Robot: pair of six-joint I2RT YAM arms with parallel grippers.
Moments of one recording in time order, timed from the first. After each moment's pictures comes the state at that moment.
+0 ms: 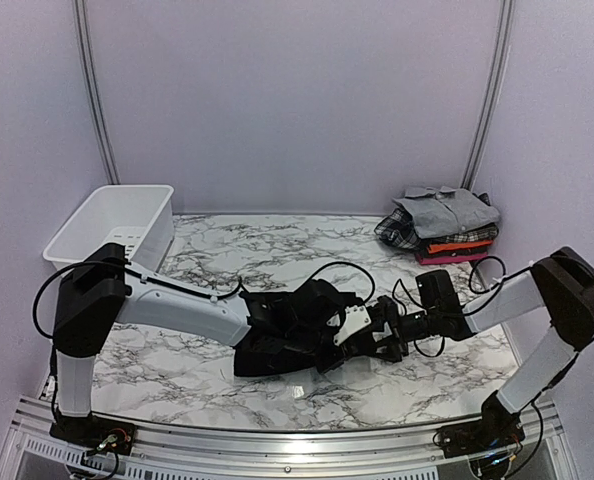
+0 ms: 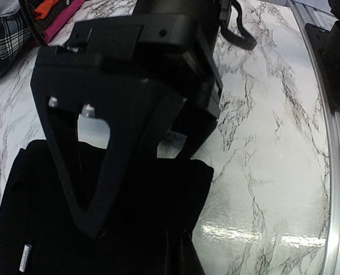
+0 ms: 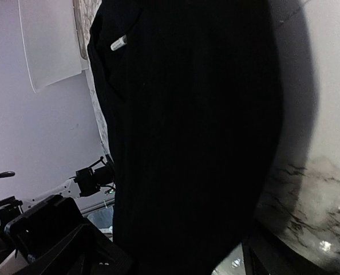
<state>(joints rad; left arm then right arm) -1.21 2.07 1.40 -0.04 0.04 0.14 0.42 1.58 0.48 0.28 -0.88 0.98</state>
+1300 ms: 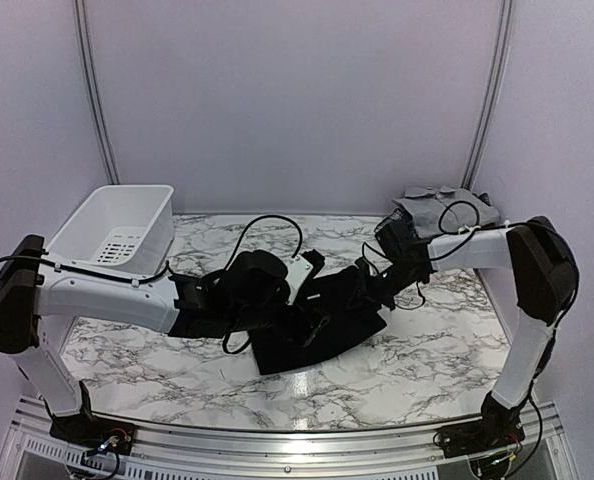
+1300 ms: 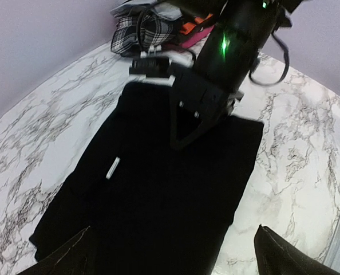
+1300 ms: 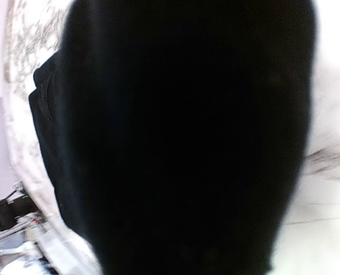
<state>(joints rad) -1.15 1.71 1.13 0.03 -0.23 -0.12 0.47 1.83 1.11 -0.39 -0.56 0.59</state>
